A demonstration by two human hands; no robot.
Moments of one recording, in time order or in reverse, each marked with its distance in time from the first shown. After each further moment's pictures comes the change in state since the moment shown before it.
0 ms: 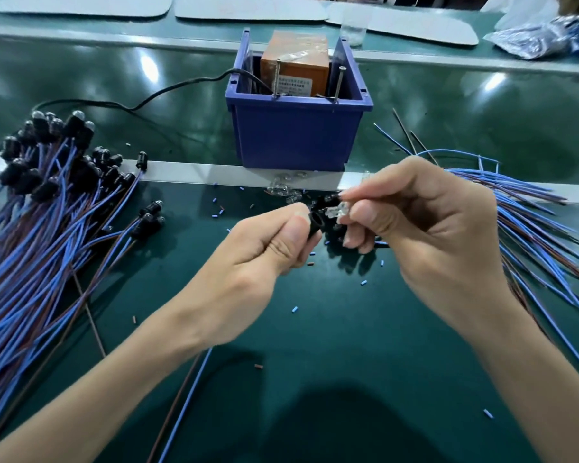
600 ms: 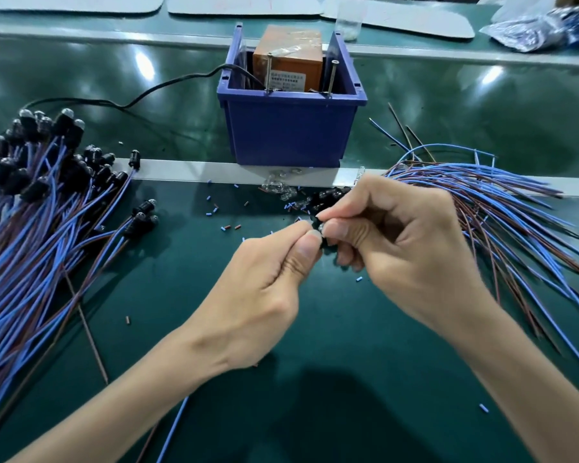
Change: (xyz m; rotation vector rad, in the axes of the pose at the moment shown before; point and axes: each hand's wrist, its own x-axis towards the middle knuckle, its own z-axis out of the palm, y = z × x) left_hand -0.008 -0.007 0.018 0.219 0.075 -0.008; right_hand -0.003 0.010 0.002 -0.260 -0.048 0.043
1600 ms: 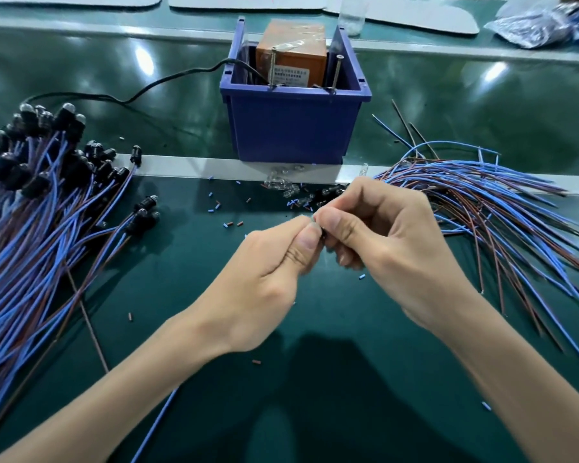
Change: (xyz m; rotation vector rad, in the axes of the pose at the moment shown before) left_hand 0.008 -0.005 -0.003 -0.024 -0.076 -0.024; right_hand 0.002 0.005 0.007 0.221 -0.018 0.219
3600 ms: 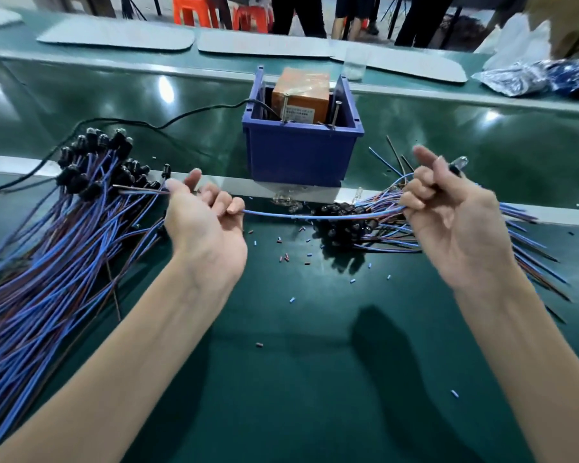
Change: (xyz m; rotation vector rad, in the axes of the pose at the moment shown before) left_hand 0.025 0.023 -0.035 -1.311 1.113 -0.268; right_hand 0.018 -0.012 -0.053 0.835 0.339 0.147
